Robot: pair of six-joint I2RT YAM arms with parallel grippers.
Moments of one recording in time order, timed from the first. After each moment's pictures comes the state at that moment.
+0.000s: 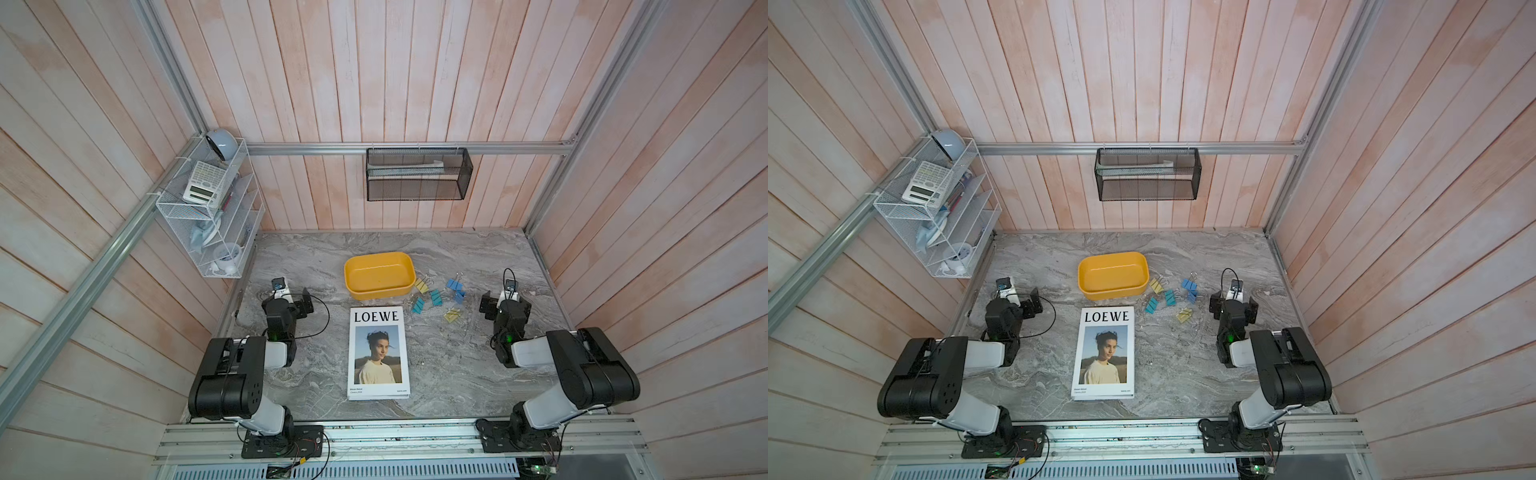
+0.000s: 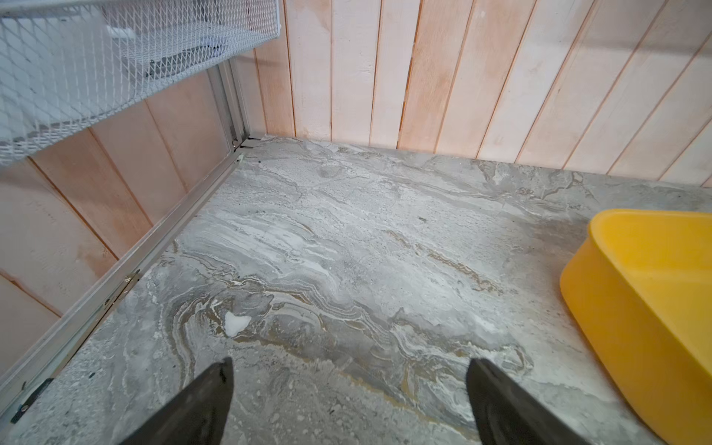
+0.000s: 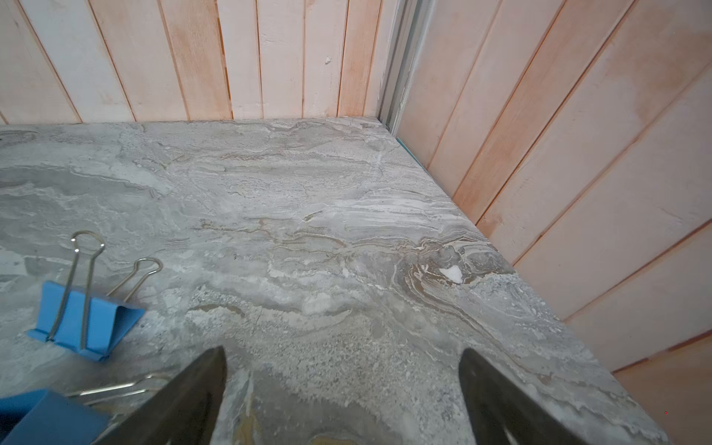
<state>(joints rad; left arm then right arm) 0.03 1.55 0.37 0.88 -0.11 -0.07 0.13 1.57 0.32 0.94 0.43 0.02</state>
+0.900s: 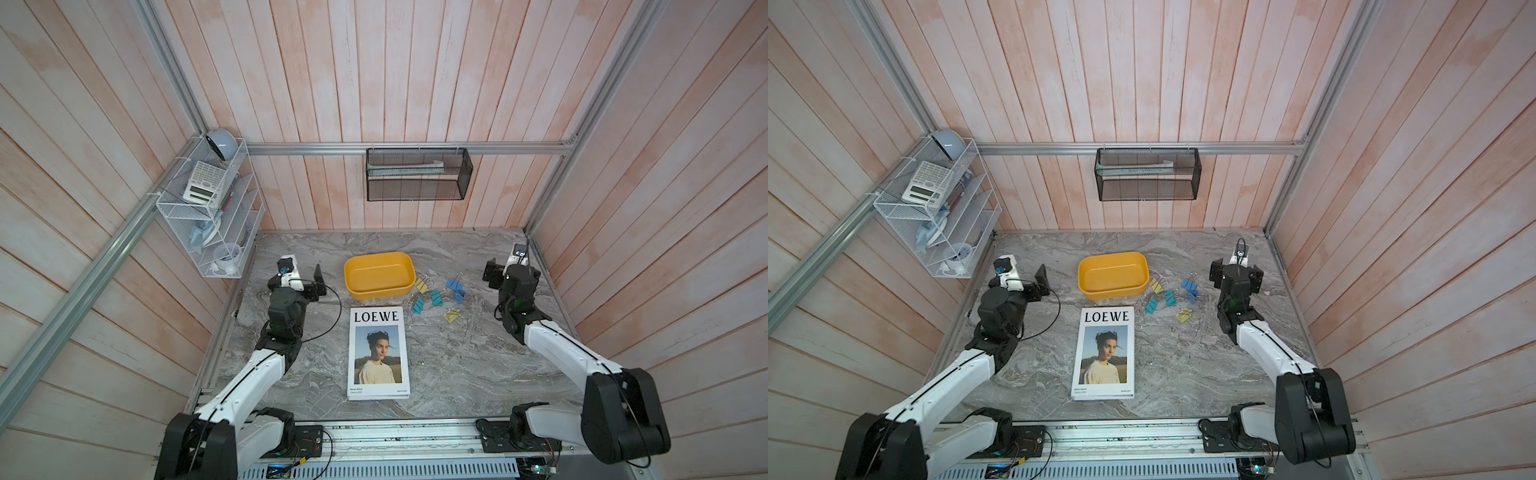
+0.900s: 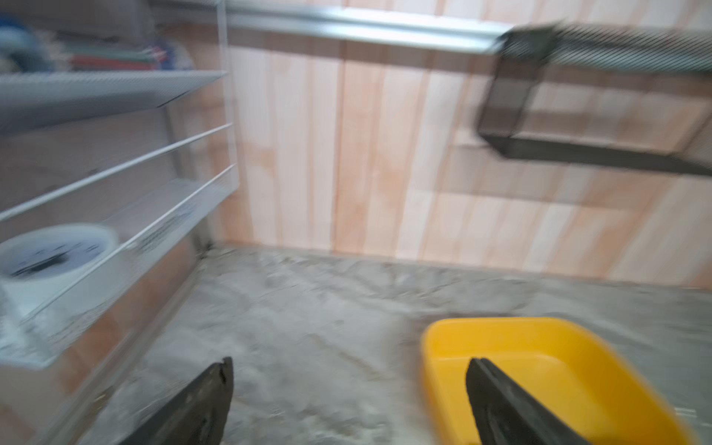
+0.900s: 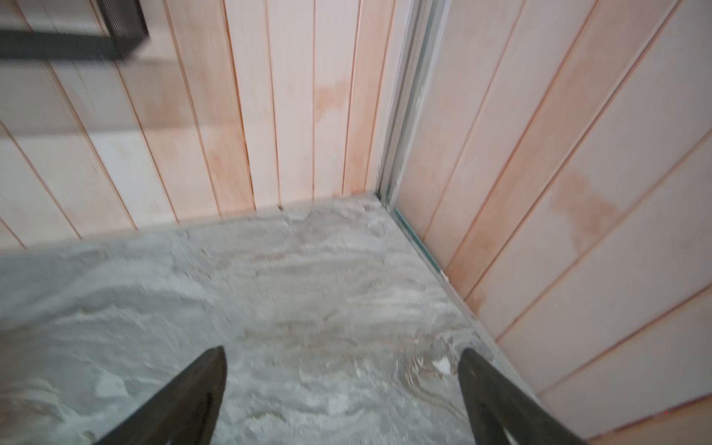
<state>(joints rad) -0.33 1.04 0.62 0.38 -0.27 -0.12 0.18 1.24 0.78 0.24 0.47 0.10</state>
